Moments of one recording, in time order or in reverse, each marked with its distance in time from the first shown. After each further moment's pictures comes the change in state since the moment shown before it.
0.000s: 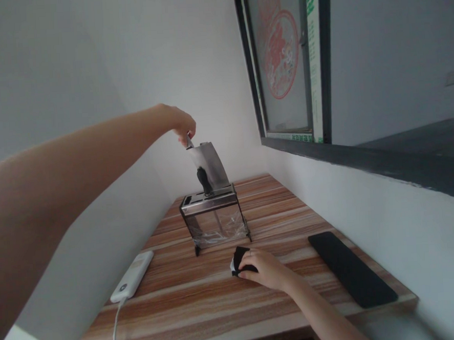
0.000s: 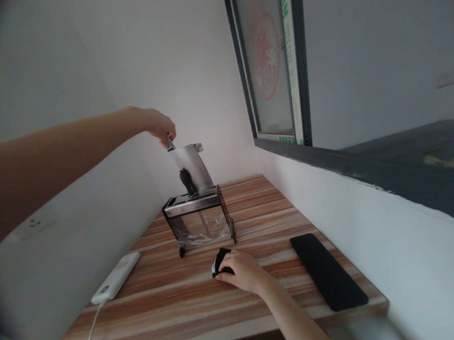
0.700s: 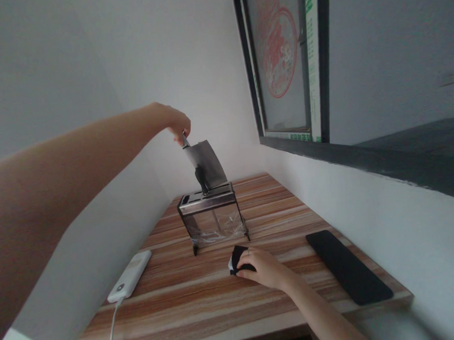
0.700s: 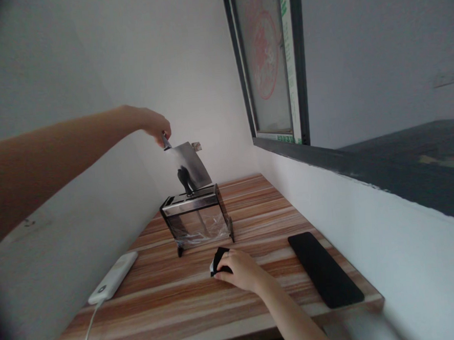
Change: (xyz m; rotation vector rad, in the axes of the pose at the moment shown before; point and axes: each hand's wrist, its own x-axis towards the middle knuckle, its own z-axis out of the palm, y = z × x) left_hand 0.009 -0.014 0.014 -0.067 0.007 -0.016; right_hand 0.000 -0.004 -0.003 -0.015 -0.013 0.007
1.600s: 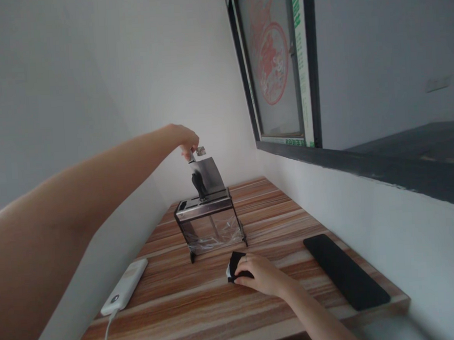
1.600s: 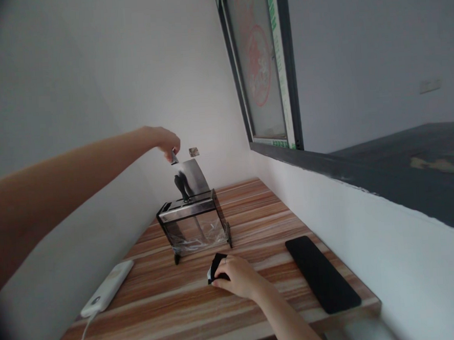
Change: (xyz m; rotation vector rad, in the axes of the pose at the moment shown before) left_hand -0.010 0.057 -0.011 -0.043 -0.049 -0.010; right_hand 0.000 0.003 0.002 0.007 0.018 -0.007
